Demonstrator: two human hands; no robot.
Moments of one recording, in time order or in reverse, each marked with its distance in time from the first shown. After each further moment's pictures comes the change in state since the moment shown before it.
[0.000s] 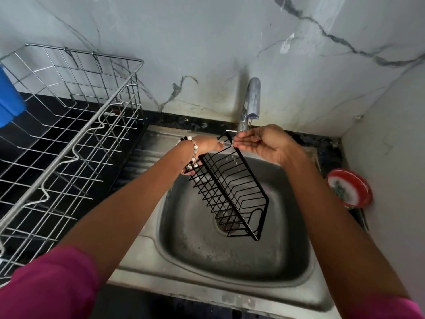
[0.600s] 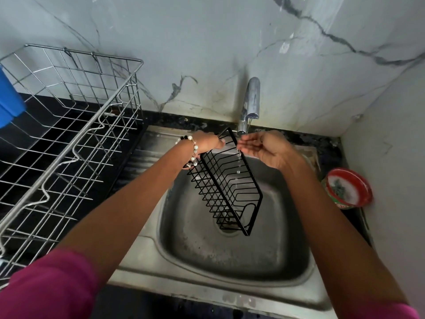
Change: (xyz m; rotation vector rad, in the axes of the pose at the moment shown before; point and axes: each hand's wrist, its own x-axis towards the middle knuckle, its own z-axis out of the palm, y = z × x) left_hand 0.008 0.005 -0.001 0.237 0.073 0.253; right_hand -0.001 0.011 -0.003 0.076 0.077 0.001
